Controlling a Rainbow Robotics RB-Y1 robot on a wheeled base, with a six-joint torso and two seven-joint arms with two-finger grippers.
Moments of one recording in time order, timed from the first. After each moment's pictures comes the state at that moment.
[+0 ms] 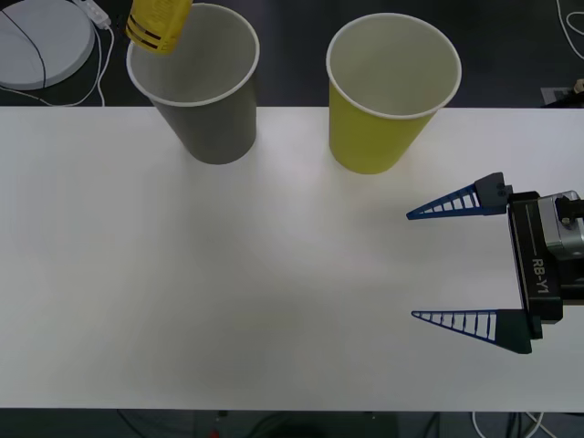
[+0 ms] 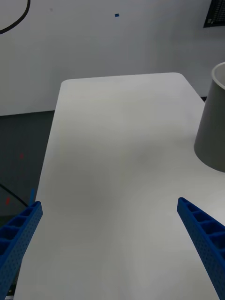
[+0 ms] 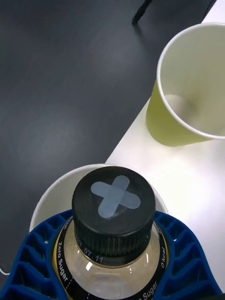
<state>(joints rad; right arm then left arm) 0.13 -1.26 0.01 -2.17 0.93 -0.90 -0.04 -1.75 0.71 -0.73 -0.66 -1.68 -1.40 0.91</state>
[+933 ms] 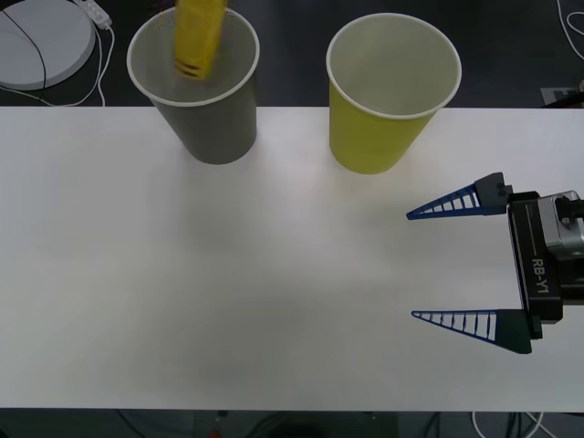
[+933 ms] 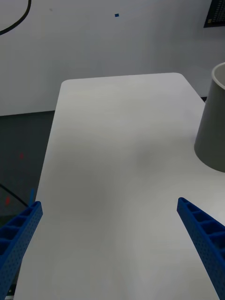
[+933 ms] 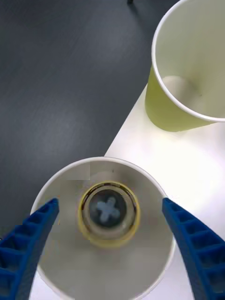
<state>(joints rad) 0.13 -1.26 0.01 -2.17 0.93 -0.90 -0.04 -1.76 0.68 -0.74 -0.65 -1.72 -1.42 0.86</state>
